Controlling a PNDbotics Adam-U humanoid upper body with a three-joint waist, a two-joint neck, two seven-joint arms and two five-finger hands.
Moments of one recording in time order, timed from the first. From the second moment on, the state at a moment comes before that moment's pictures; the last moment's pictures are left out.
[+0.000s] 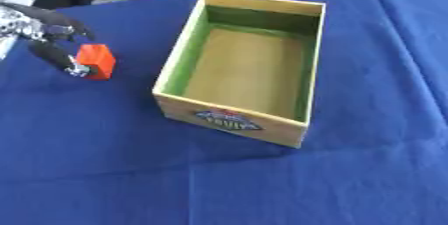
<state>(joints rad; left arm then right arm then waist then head) -1.02 0.76 -0.16 -1.06 -0.99 -0.19 -0.90 -0.52 -0.67 -0.07 -1.99 0.34 0.05 -0.36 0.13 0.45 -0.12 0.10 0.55</state>
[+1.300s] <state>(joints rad) -1.02 0.76 -0.15 -1.07 -1.01 -0.18 -0.88 -0.53 -0.66 -0.07 -1.99 0.32 0.06 -0.38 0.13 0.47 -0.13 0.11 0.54</state>
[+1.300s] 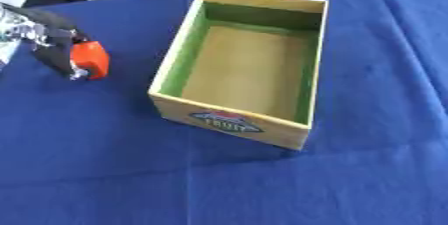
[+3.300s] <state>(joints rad) -1.13 0.61 -0.25 -1.46 -0.85 -0.10 -0.68 -0.54 -0.64 -0.05 -1.99 0.29 0.07 -0.34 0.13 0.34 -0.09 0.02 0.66</state>
